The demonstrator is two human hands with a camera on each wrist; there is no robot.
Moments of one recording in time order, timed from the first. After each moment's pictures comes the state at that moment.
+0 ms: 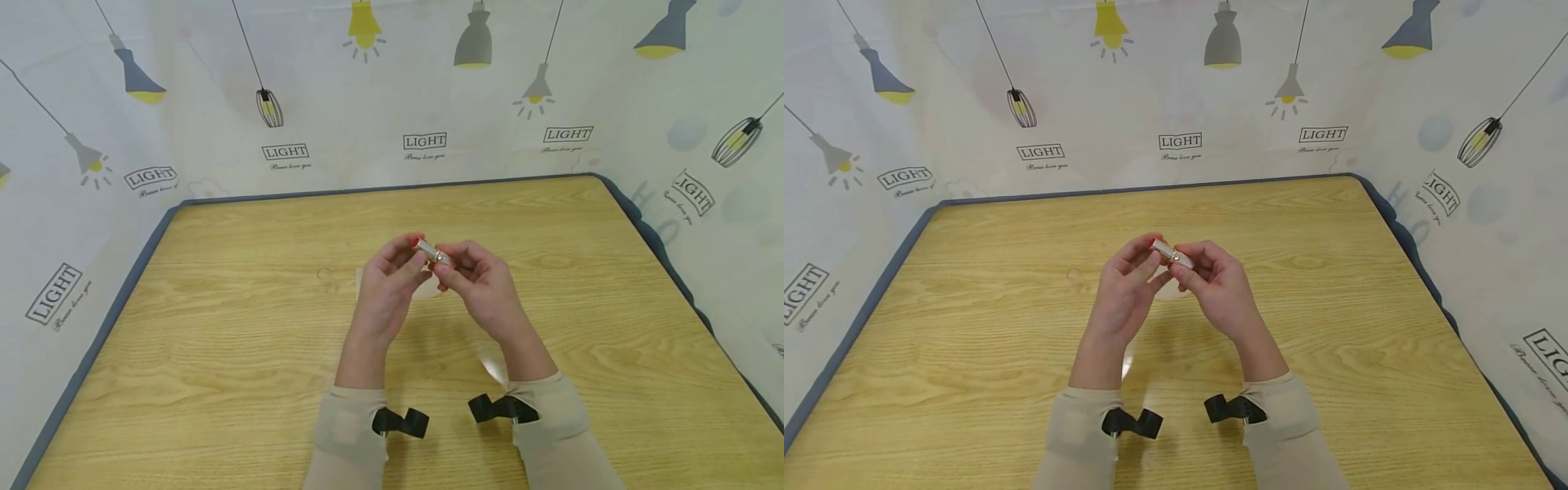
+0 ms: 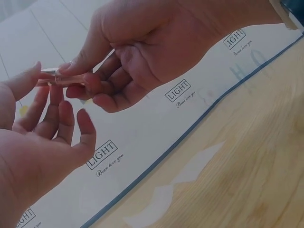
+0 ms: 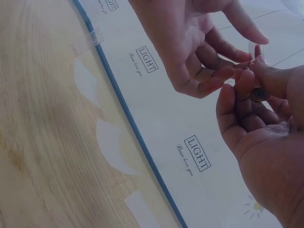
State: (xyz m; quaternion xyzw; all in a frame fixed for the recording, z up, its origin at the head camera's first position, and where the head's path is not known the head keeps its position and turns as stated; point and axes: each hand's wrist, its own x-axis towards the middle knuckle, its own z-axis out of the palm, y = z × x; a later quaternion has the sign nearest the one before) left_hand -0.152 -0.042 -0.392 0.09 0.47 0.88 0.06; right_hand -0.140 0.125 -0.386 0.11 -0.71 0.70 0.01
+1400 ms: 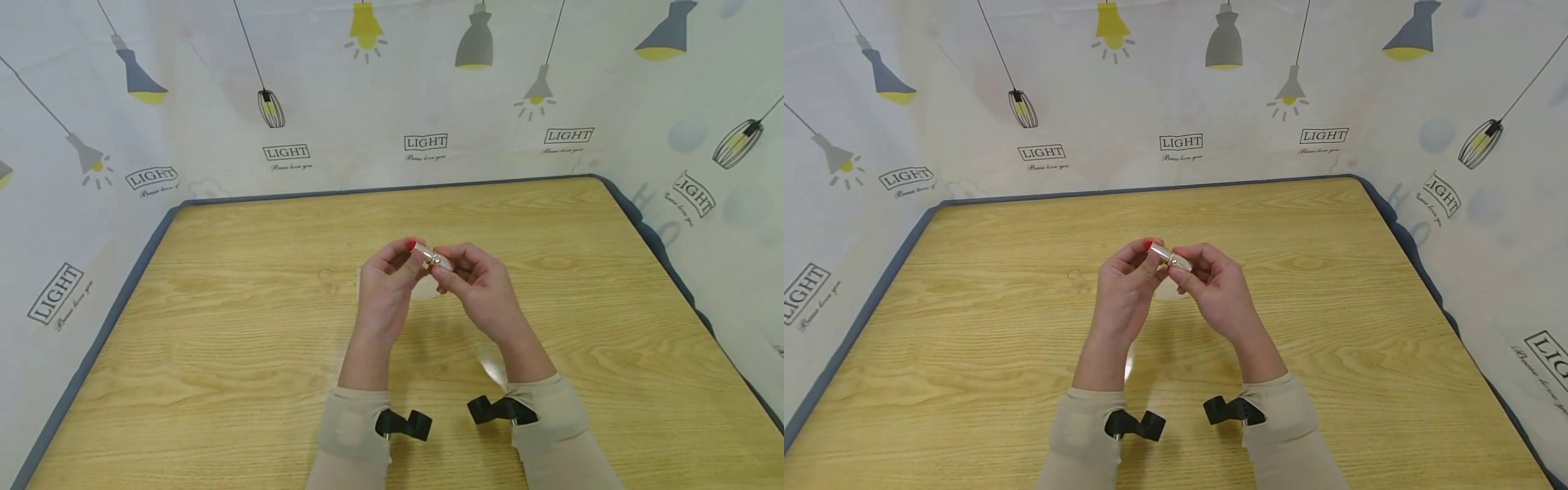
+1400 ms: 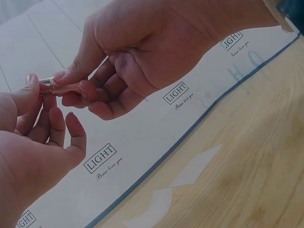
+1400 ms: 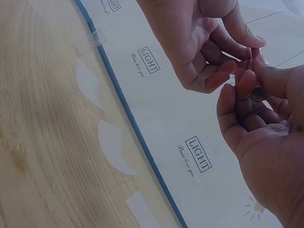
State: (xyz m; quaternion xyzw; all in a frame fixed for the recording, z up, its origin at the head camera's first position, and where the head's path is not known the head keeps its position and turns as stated) left_hand -0.152 -0.037 -0.389 0.05 0.47 0.88 0.01; right_hand -0.139 0.124 -0.386 0.10 -0.73 0.68 0.00
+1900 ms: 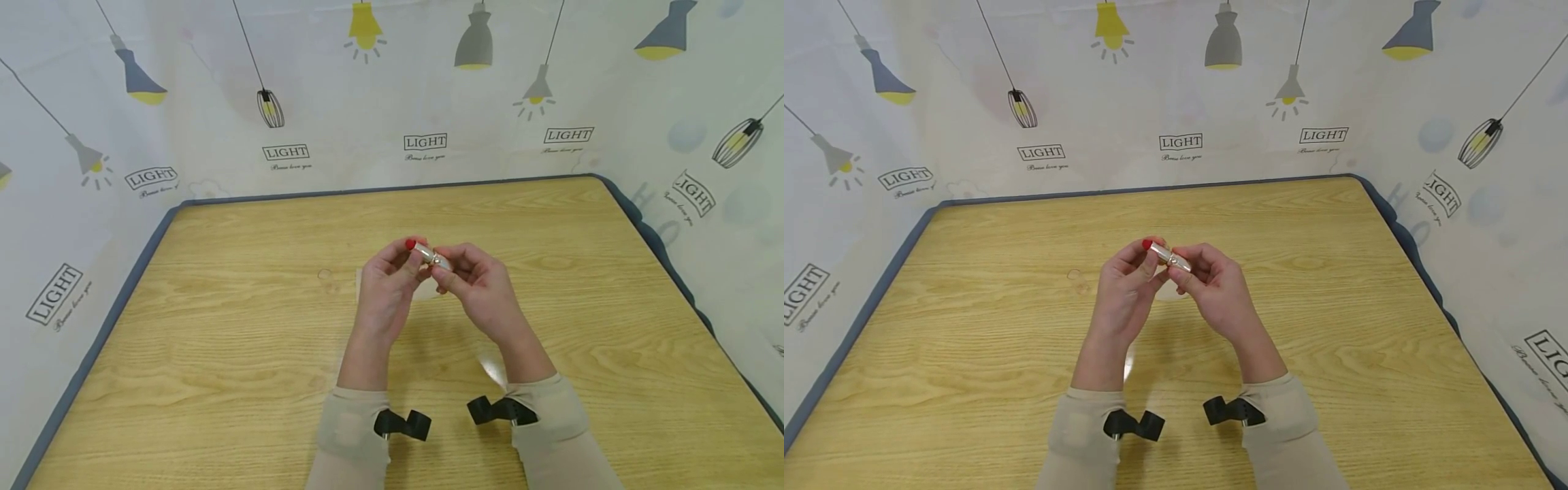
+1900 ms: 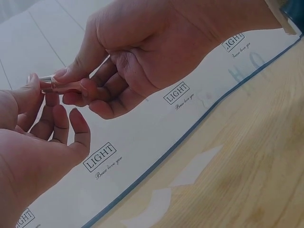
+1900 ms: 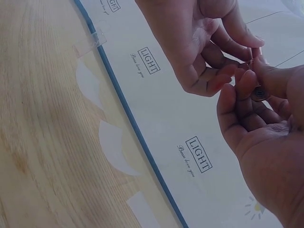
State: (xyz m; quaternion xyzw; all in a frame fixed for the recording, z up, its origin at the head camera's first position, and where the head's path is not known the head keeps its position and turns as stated) left_hand -0.151 -0.039 -0.389 0.06 0.47 0.88 0.04; right_hand -0.138 0.124 -0.386 0.11 -0.72 0.69 0.01
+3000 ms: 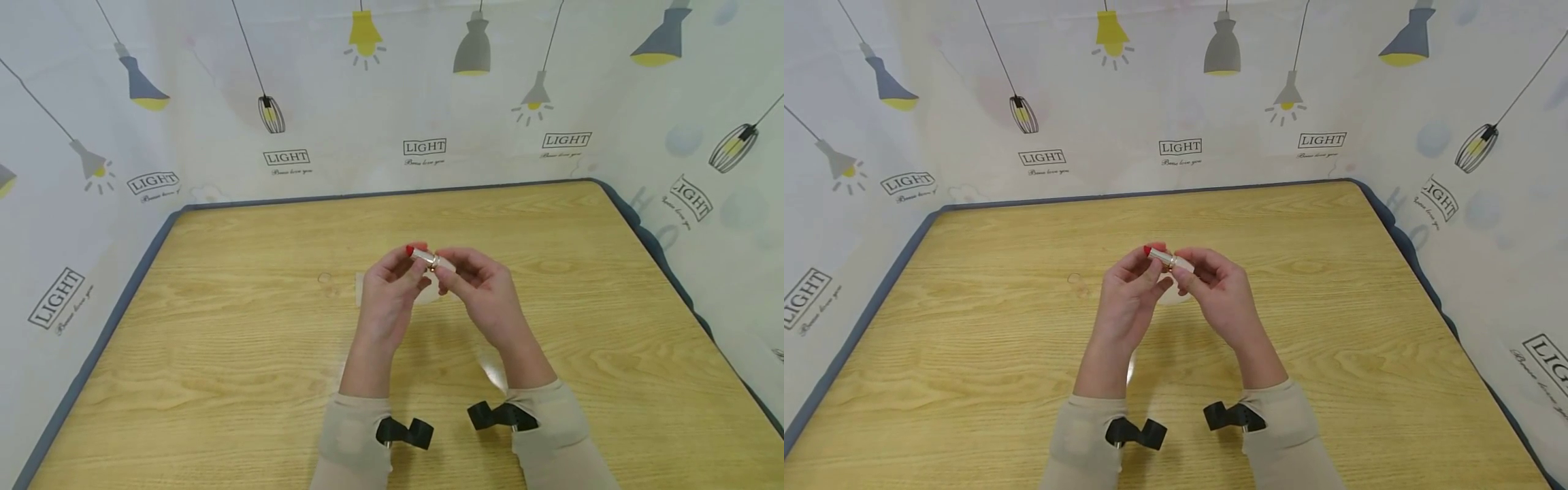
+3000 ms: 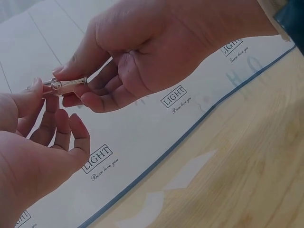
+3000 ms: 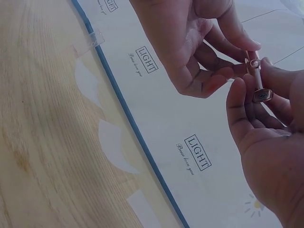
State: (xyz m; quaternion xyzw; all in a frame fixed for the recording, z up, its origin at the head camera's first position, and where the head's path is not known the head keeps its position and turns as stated) left_hand -0.149 -0.035 -0.393 0.03 0.46 0.88 0.04; right_hand -0.136 0.127 -0.388 0.09 -0.70 0.70 0.01
